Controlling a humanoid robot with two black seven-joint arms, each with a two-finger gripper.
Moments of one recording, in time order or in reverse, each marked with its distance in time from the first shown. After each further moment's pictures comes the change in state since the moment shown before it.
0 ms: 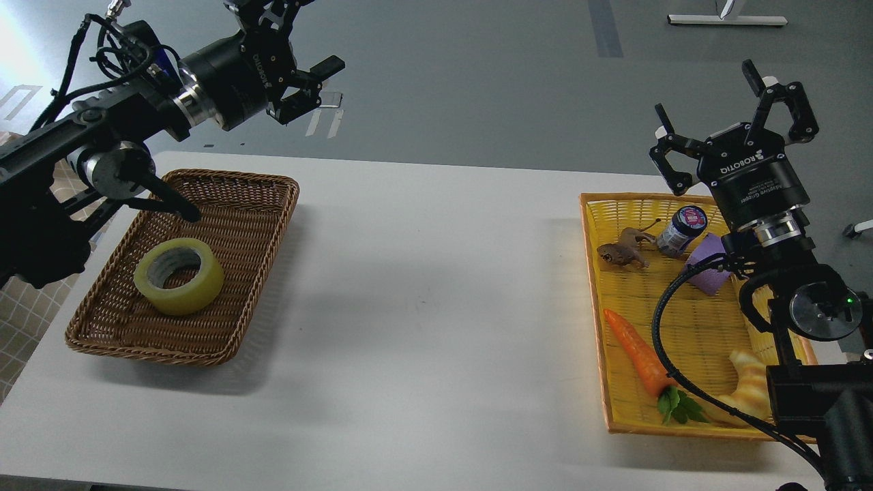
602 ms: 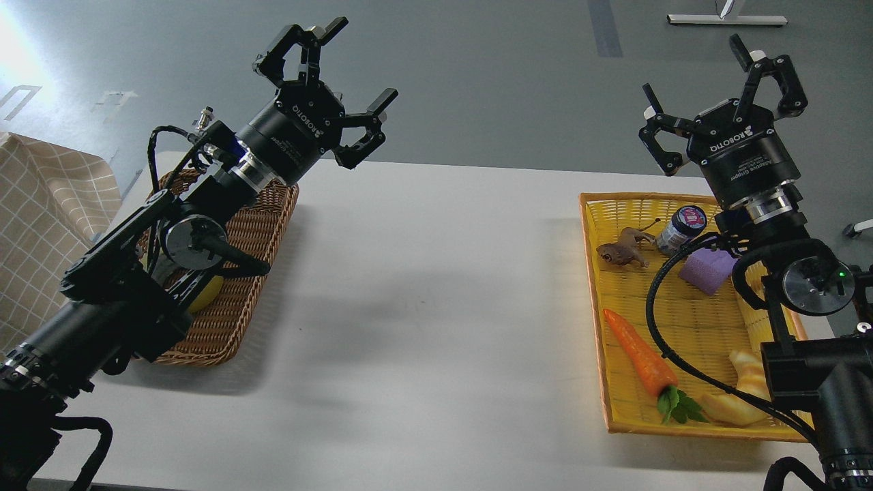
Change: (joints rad) left arm 0.292 -0.284 -0.318 -0.029 -0.044 -0.065 0.003; right arm 0.073 -0.001 -0.031 -0.046 -0.020 0.000 -0.003
